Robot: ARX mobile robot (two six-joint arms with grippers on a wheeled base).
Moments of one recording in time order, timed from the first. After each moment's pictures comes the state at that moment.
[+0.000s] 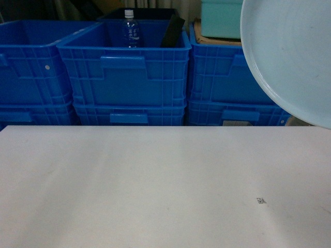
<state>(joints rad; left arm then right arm) 0.00 0.01 0.01 0.00 0.00 0.00 0.01 0.97 0.47 0.41 -0.16 0.12</state>
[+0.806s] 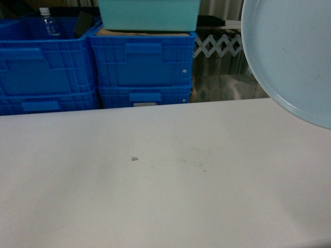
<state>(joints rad) 0.00 0.01 0.01 0.00 0.00 0.00 0.01 0.96 0.47 0.41 -0.16 0.12</state>
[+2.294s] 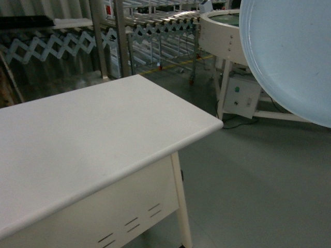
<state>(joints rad) 0.00 0.01 0.01 -0.01 0.00 0.00 0.01 0.96 0.47 0.41 -0.16 0.12</state>
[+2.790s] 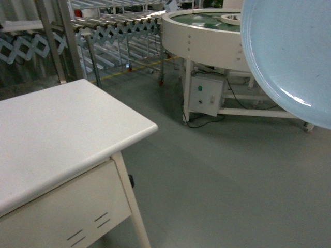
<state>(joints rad) 0.00 0.01 0.01 0.00 0.00 0.00 0.01 0.96 0.47 0.41 -0.16 0.12</state>
